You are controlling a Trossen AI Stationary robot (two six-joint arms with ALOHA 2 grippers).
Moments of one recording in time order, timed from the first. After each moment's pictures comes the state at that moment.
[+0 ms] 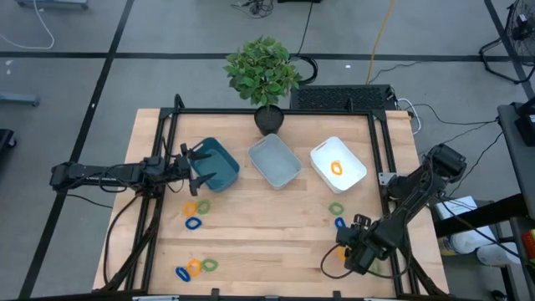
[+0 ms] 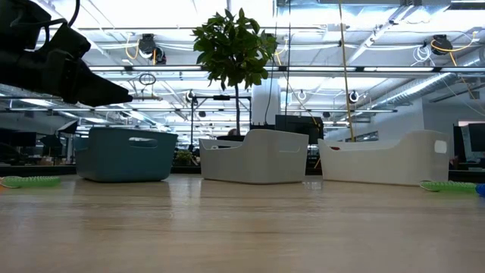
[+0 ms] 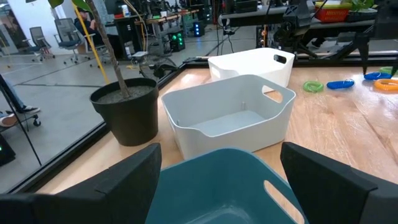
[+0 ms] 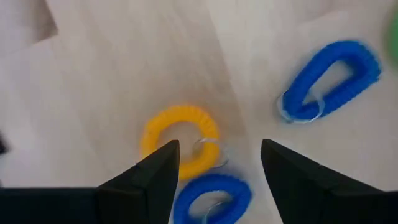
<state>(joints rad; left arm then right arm) 0.04 0.25 0.01 0.11 -0.26 0.07 0.88 1.55 0.88 -0.78 0.11 1.21</state>
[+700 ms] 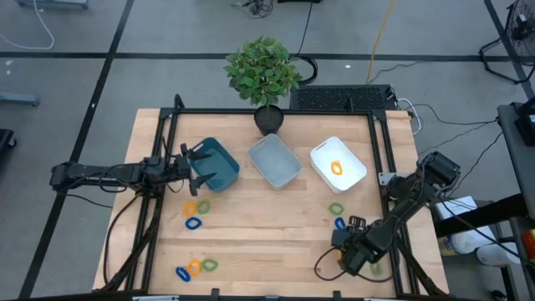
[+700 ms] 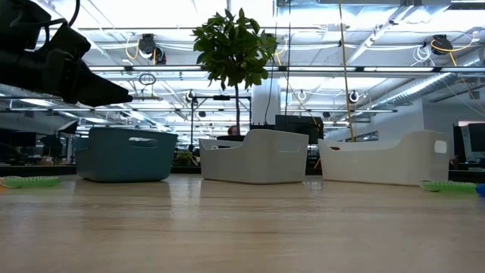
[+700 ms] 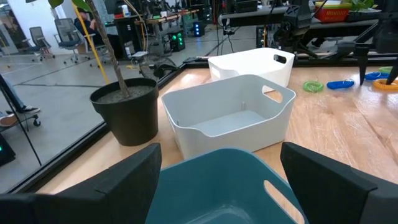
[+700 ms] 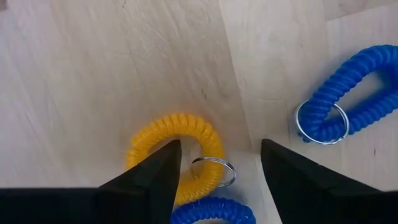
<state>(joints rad) 0.04 0.25 0.01 0.11 -0.26 0.07 0.84 1.67 0.88 -0.74 0.07 1.12</state>
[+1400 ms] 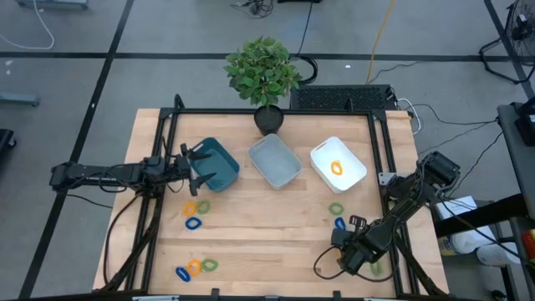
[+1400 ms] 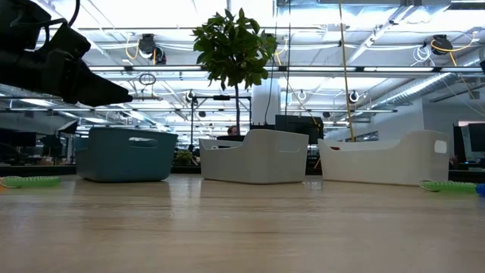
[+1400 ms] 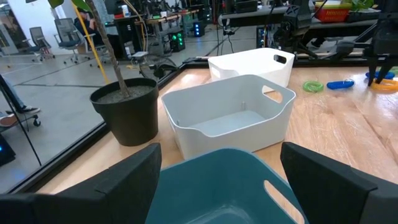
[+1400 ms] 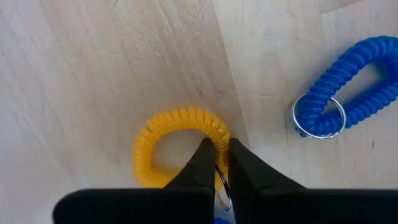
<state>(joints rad) 0.04 0.25 0.01 0.11 -0.26 0.07 0.84 1.67 0.88 -0.74 0.04 1.15</state>
